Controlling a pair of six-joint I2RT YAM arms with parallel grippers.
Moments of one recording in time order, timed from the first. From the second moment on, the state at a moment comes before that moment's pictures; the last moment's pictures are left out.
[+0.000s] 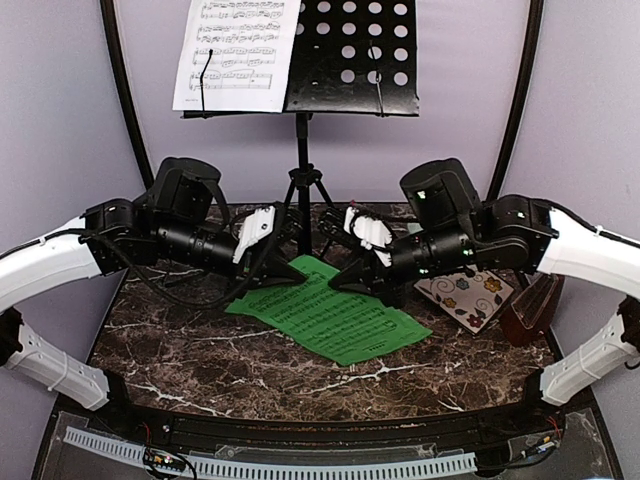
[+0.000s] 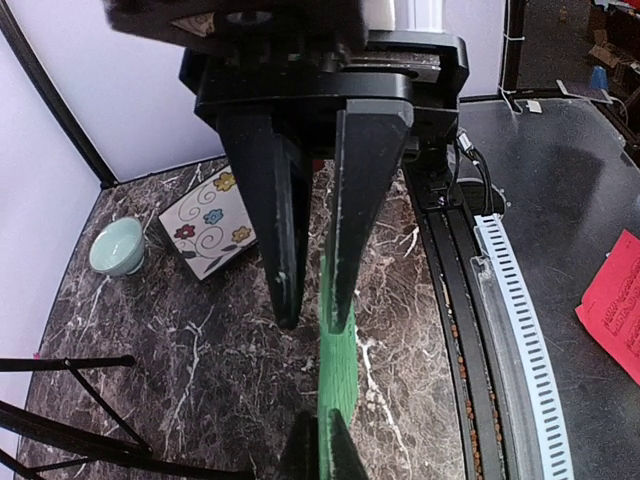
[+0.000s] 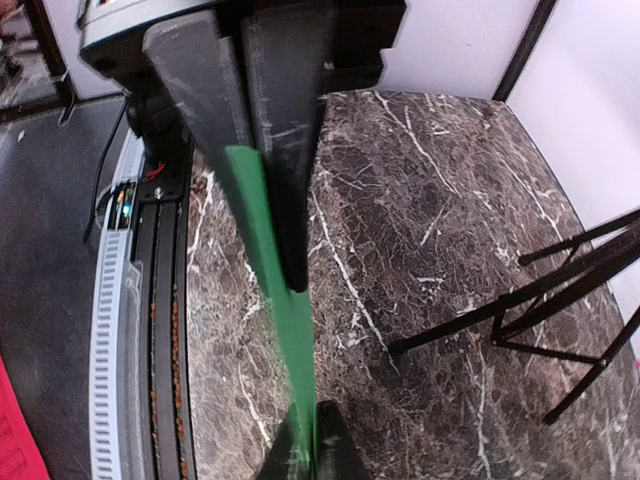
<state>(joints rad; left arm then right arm) -0.99 1.26 1.28 -0.55 0.42 0.44 1.14 1.35 1.37 -0.62 -0.20 -0.26</state>
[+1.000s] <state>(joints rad) -0.68 0.98 1.06 -0.04 0.75 0.01 0.91 0.81 0.71 0.09 -0.23 0.09</state>
